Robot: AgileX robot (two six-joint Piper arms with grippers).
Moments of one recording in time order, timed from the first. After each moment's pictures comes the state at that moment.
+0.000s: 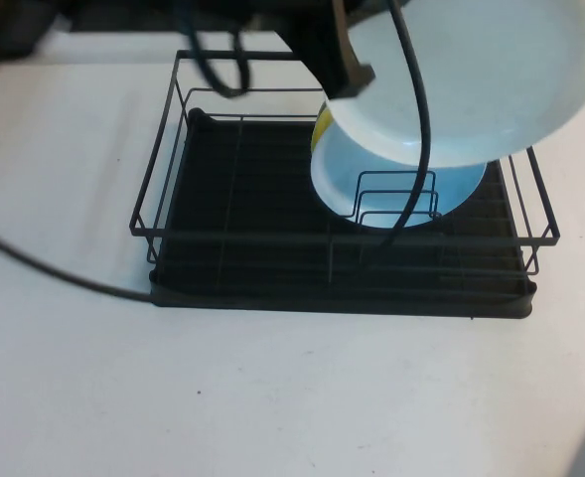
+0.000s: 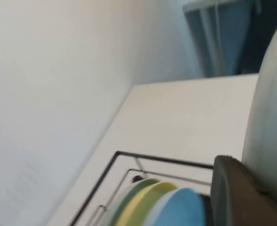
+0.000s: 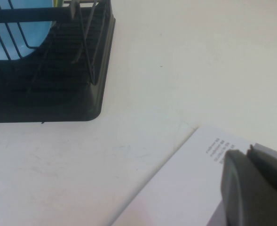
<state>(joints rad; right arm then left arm) 0.02 -0.01 0.03 -0.04 0.35 0.09 -0.59 1.56 -1.62 -0.78 0.59 1.42</state>
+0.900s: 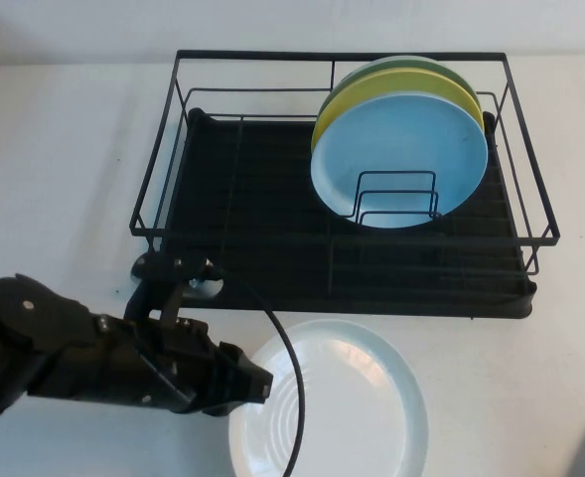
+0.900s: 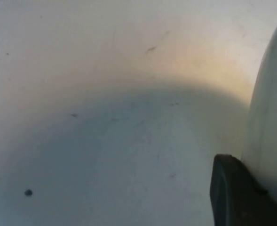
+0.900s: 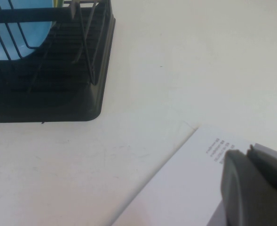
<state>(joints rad) 0.02 -0.01 0.03 -0.04 0.35 0.09 -0.48 1.43 -0.67 -1.06 0.53 0.90</state>
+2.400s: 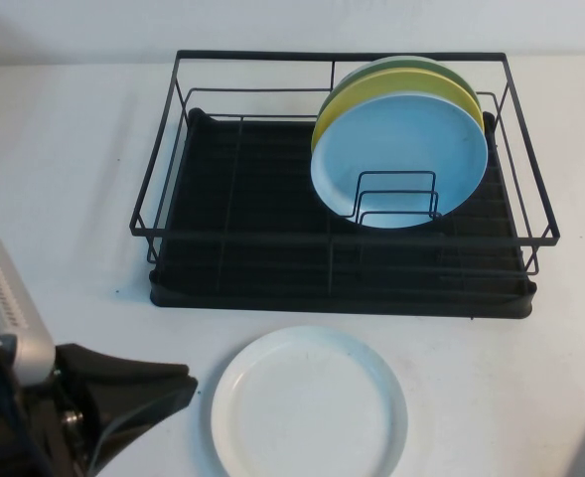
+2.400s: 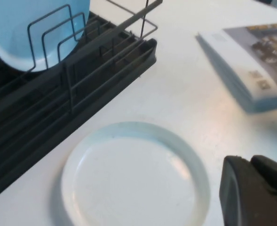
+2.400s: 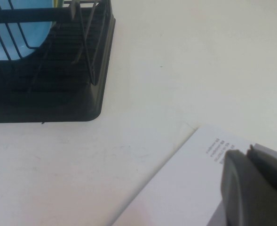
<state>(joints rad) 0.02 -0.01 0.03 -0.04 0.35 0.09 -0.48 0.71 -0.67 -0.74 0.75 0.91</state>
